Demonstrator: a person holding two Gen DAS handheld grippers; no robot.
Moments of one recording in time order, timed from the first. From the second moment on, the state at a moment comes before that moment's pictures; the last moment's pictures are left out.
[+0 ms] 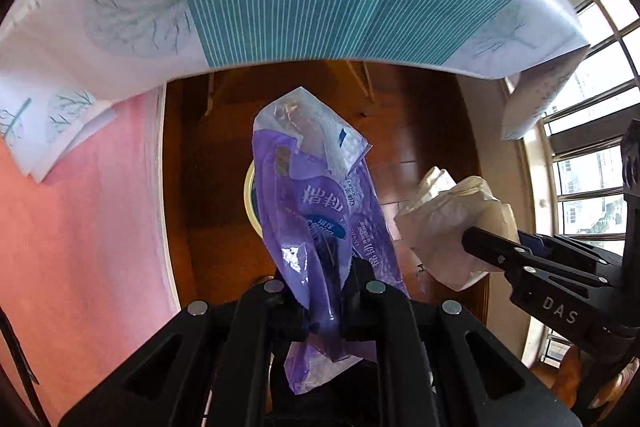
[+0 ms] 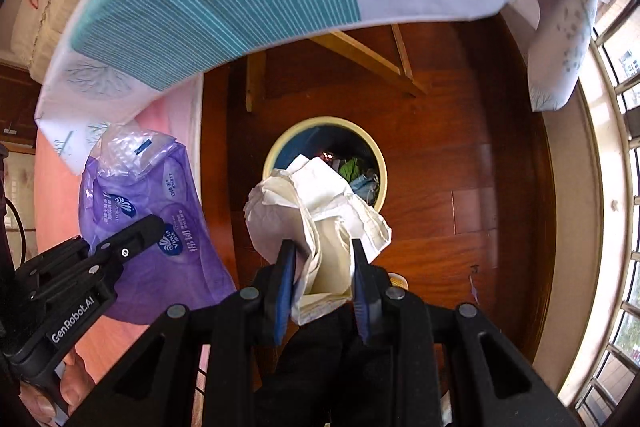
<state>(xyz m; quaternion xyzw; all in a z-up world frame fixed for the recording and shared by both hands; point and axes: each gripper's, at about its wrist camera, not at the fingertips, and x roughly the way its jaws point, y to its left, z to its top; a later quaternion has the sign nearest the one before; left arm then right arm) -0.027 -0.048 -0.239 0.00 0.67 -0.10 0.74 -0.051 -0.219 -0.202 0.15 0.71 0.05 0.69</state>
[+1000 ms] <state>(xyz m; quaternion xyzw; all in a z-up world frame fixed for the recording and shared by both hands) 0.019 -0.018 -0.472 -0.02 0.66 -0.12 0.74 -0.011 -0.195 -0.433 0.21 0.68 -0.02 0.70</state>
